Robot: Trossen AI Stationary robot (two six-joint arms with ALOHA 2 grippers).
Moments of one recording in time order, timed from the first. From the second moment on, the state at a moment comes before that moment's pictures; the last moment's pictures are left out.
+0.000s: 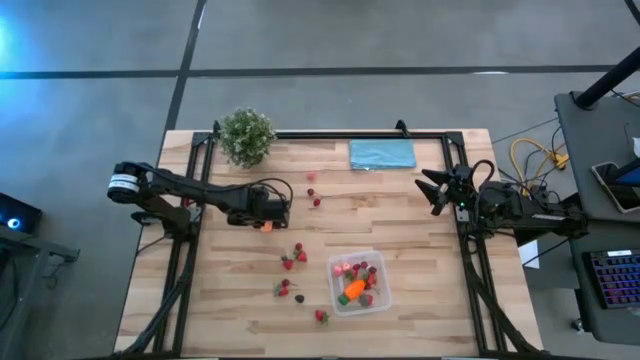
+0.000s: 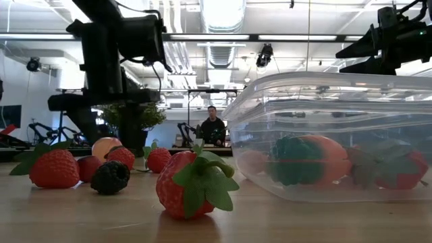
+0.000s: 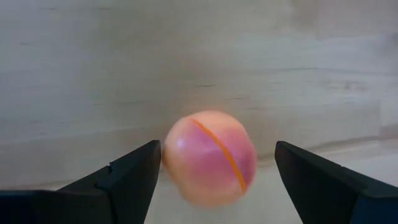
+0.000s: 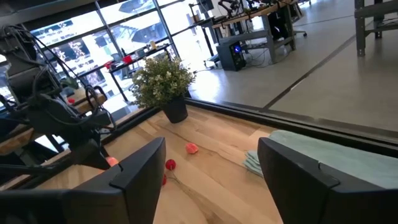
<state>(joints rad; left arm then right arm) 0.01 1.48 0.85 -0.76 -0.18 -1.45 -0.04 0.05 0.21 -0.24 0.52 0.40</state>
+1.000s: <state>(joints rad) 0.01 1.48 0.80 -0.76 -0.14 -1.45 -0.04 0.05 0.21 -0.24 0.52 0.40</state>
